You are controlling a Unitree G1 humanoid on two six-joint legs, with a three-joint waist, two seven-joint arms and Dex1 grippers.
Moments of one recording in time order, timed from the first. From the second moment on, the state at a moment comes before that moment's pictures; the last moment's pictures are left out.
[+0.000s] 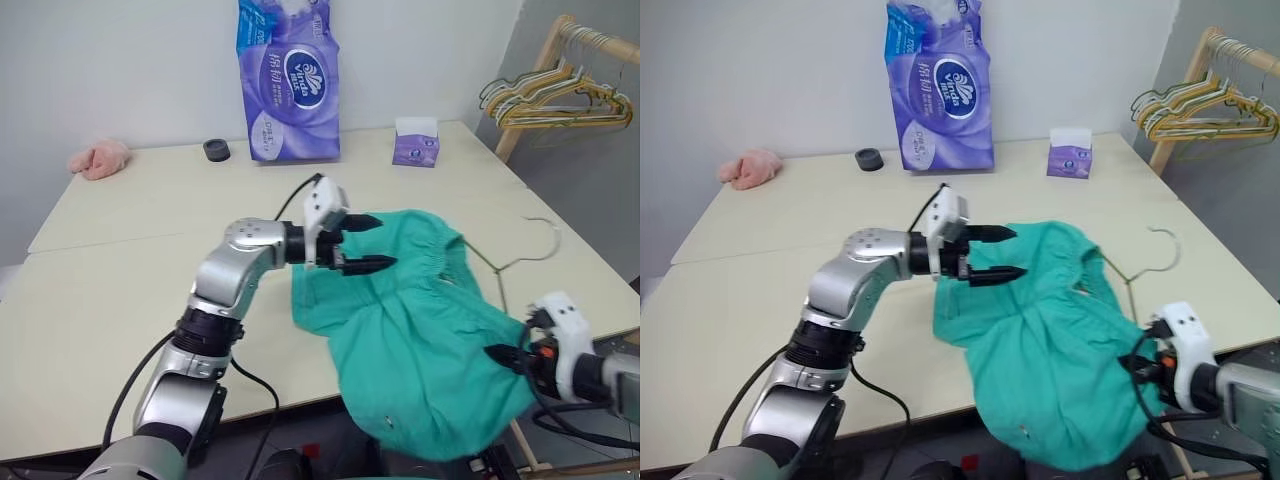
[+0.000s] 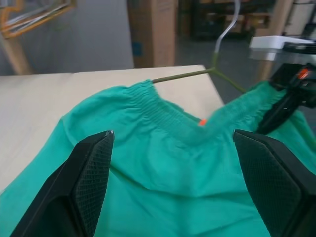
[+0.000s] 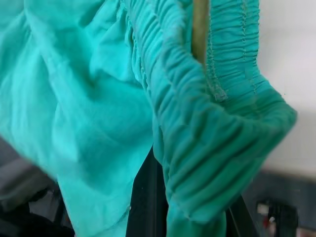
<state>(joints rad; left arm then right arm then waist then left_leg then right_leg) -0.71 0.27 -0.21 -0.01 -0.33 0.56 -1.07 0.09 -0.65 -0.65 -0.76 0.70 1.61 0.57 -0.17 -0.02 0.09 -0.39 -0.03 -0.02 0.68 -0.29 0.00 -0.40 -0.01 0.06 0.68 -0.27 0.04</state>
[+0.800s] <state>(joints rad) -0.93 -0.05 -0.33 0.10 -0.31 0.36 -0.99 -0.07 -1.19 -1.09 -0.03 1.53 1.56 -0.49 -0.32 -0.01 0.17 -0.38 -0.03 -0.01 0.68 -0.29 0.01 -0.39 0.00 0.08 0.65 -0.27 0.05</state>
